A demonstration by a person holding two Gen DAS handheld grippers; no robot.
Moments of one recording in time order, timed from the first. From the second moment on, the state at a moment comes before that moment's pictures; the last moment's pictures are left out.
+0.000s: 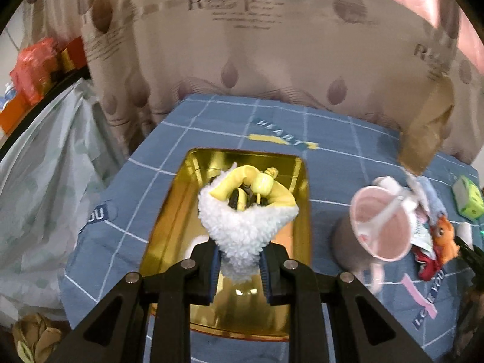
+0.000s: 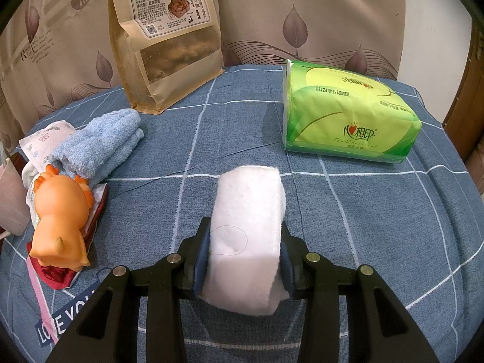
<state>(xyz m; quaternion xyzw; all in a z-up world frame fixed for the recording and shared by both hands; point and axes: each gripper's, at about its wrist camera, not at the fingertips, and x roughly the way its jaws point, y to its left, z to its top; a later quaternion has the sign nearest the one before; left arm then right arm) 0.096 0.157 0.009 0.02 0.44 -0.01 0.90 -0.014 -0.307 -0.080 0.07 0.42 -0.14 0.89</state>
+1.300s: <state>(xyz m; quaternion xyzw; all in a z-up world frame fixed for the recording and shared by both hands) 0.212 0.120 -0.049 0.05 0.51 -0.06 0.85 -0.015 -0.307 -0.081 0.07 0.42 -0.14 0.89</state>
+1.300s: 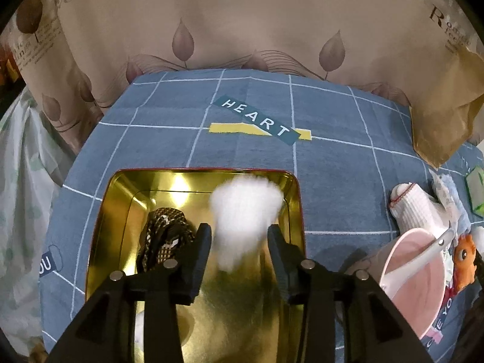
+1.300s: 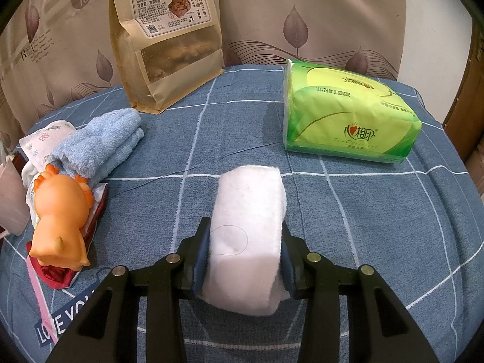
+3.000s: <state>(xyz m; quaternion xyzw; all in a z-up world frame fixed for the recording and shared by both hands) 0.079 0.187 -0.030 0.02 0.44 0.02 0.90 -0.009 -0.294 -0.068 0.04 0.43 -0.17 0.89</state>
